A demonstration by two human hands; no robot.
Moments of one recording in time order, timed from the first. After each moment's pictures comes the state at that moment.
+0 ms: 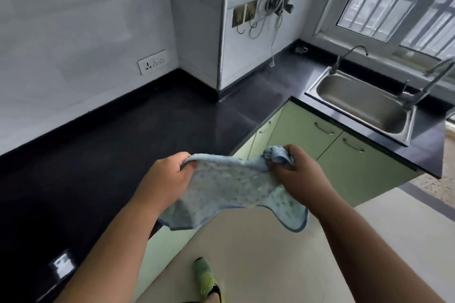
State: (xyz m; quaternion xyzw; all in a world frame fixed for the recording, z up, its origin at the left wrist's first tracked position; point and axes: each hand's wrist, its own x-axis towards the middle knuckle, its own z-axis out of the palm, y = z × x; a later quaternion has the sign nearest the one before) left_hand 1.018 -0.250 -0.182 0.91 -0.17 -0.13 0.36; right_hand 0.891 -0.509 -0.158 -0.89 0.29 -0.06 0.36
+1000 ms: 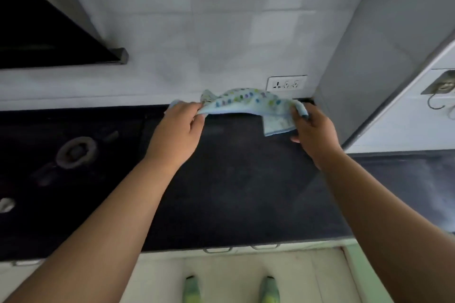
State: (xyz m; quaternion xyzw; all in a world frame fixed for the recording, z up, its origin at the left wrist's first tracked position) left_hand 1.193 -0.208 -0.158 0.95 0.08 0.19 0.23; right_hand 1.306 -0.488 -0.177 -0.82 -0.04 0.05 0.57
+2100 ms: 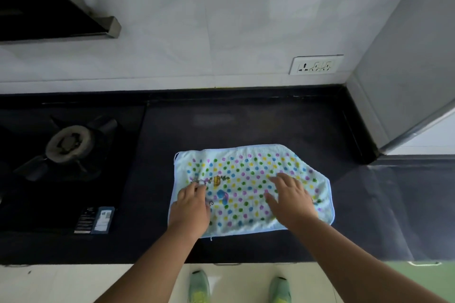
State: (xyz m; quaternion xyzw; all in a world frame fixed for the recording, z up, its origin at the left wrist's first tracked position) left_hand 1.137 -0.216 -0.399 0.95 0.22 -0.19 0.11; right_hand 1.252 -0.456 -0.385 -0.95 -0.17 0.23 0.13
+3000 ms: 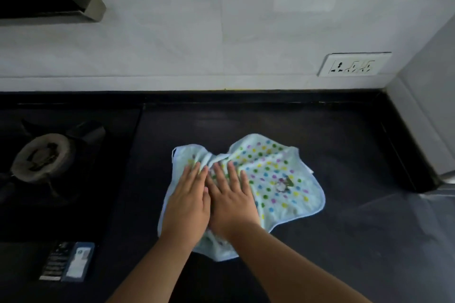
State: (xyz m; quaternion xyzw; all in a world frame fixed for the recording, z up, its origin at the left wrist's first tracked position) left_hand 1.199 -0.157 -0.444 0.96 0.20 0.02 0.21; right_hand 1.265 -0.276 -0.450 -0.92 -0.35 0.18 0.05
